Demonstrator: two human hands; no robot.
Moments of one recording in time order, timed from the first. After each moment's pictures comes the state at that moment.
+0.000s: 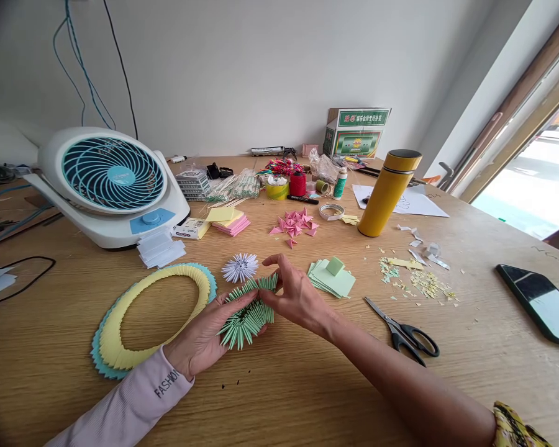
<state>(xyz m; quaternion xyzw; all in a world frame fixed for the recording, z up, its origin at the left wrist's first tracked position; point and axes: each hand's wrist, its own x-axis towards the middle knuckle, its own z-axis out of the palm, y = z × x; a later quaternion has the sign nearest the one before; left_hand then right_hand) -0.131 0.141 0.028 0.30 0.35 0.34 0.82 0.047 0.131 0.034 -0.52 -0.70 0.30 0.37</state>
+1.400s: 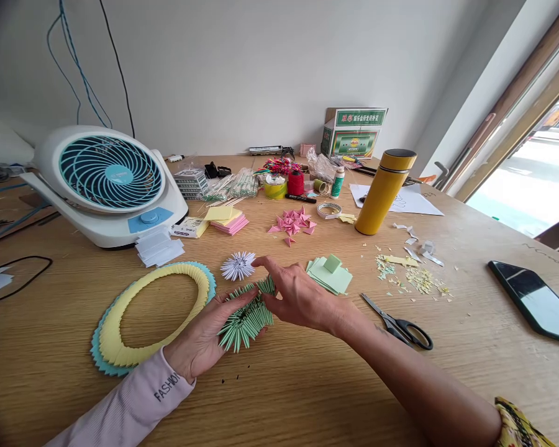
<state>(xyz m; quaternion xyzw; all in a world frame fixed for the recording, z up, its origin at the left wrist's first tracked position) -0.126 0.133 0.038 0.31 0.39 0.33 0.80 0.057 0.123 0.051 -0.48 -0.84 0.11 0.22</state>
